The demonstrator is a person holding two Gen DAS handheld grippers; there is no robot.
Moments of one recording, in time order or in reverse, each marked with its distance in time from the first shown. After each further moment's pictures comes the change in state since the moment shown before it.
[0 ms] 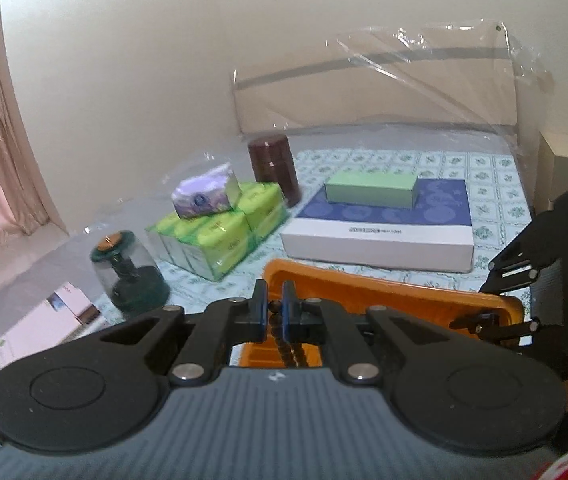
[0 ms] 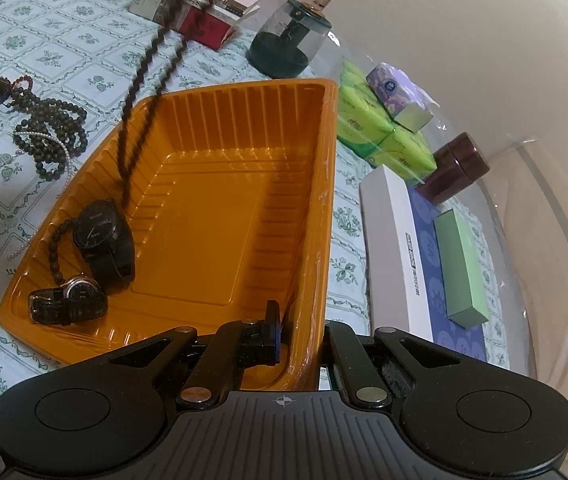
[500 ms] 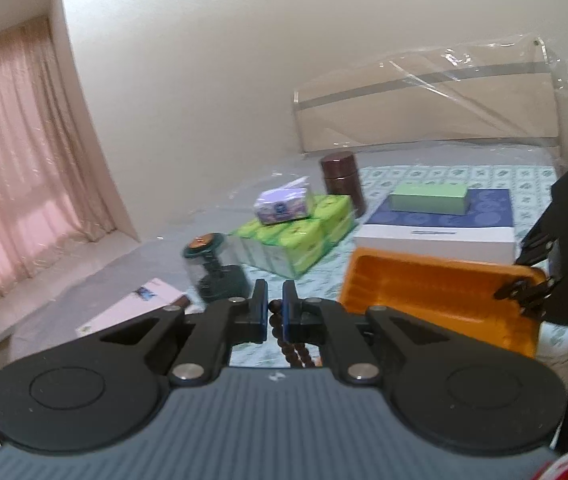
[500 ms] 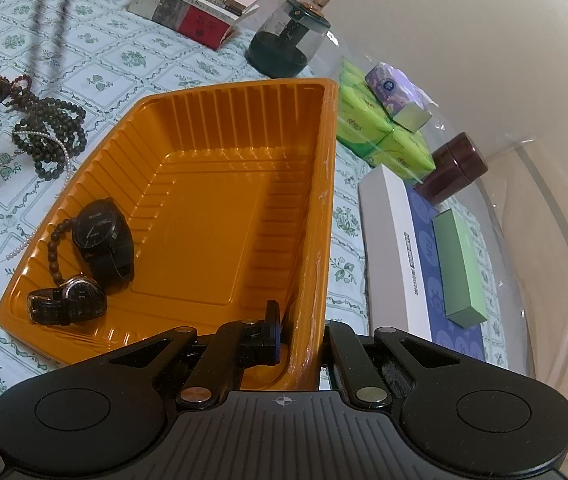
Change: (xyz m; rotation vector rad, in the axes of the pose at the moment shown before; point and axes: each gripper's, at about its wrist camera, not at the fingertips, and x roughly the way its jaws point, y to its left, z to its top) left arm -0.096 0.040 -0.029 -0.009 -0.076 0.174; right arm 0.000 0.001 0.000 0.000 0.002 -0.006
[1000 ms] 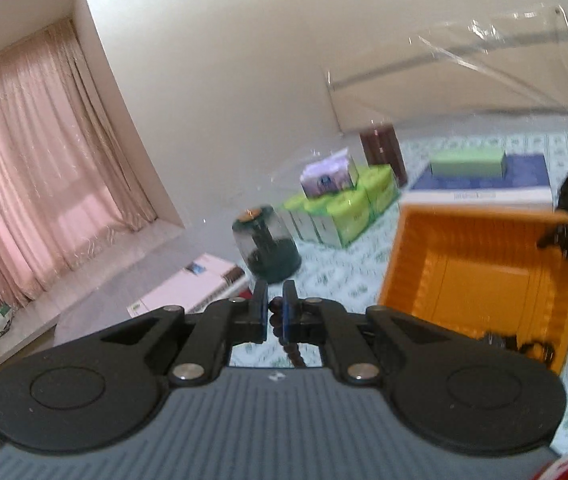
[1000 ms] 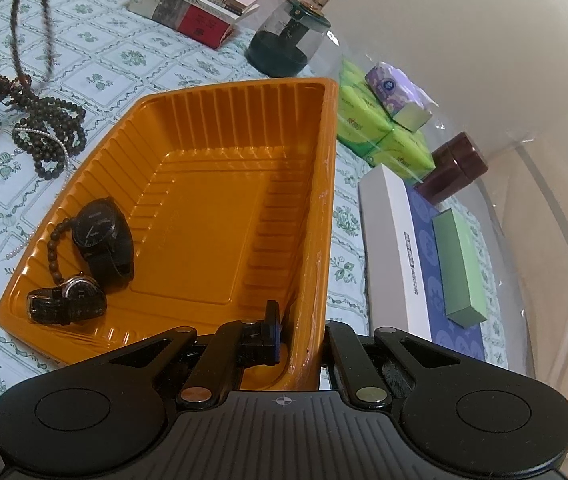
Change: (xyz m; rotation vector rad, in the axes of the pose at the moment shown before) left arm -0.019 0.027 -0.030 0.041 0.034 0.140; right arm 0.001 0.000 -0.001 0.000 0.000 -0.003
